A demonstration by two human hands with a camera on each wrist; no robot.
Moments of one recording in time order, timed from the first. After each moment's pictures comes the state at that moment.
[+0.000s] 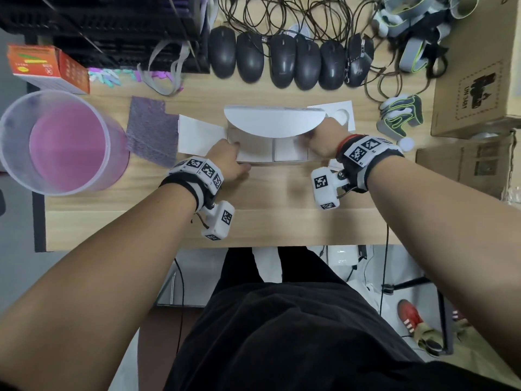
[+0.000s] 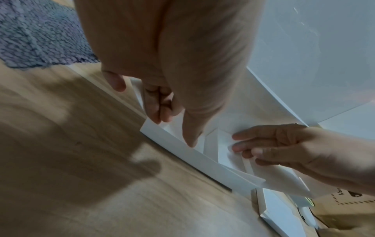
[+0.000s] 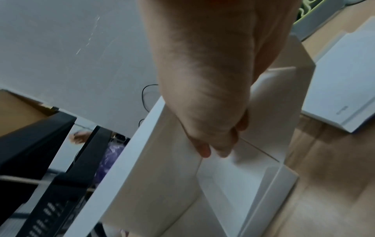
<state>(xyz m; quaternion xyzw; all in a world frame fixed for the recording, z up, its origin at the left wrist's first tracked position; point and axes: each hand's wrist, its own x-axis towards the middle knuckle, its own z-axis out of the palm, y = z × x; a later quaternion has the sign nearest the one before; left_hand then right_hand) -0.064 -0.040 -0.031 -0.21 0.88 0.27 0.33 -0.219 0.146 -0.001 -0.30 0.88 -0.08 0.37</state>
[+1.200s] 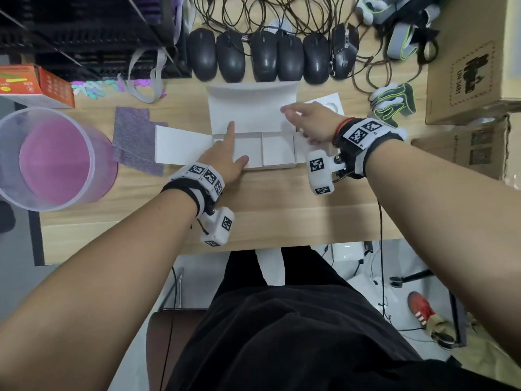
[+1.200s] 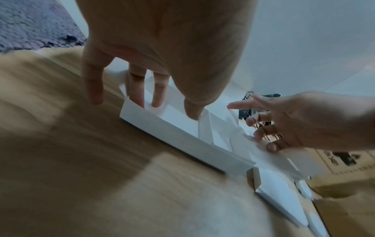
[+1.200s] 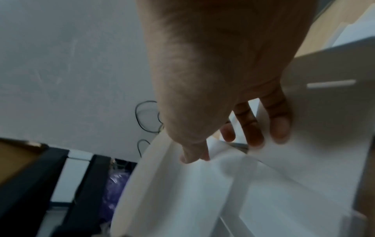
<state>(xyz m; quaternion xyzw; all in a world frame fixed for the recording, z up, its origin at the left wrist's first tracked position) -0.079 -0.016 -0.036 -0.26 0.87 0.29 0.31 -0.254 0.156 -0.016 -0.17 0.84 -0.23 0.45</state>
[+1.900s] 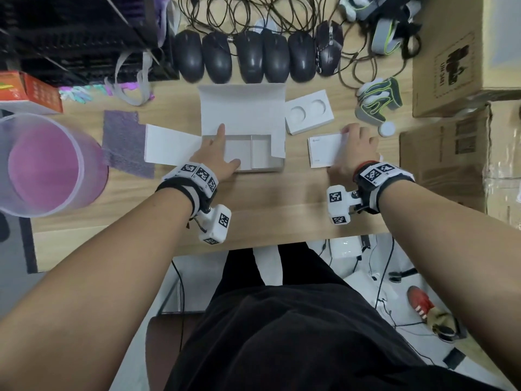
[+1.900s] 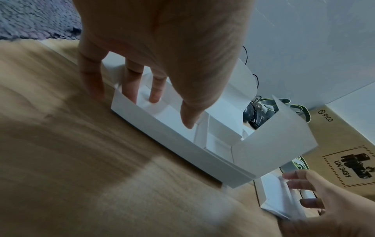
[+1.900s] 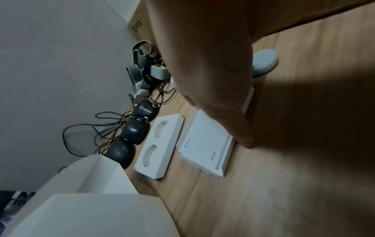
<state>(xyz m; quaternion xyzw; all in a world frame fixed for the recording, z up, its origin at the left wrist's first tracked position) -0.082 -0.013 -0.044 -0.27 0.86 0.26 0.34 -0.223 0.272 -0.060 -0.04 0.96 -0.03 0.27</state>
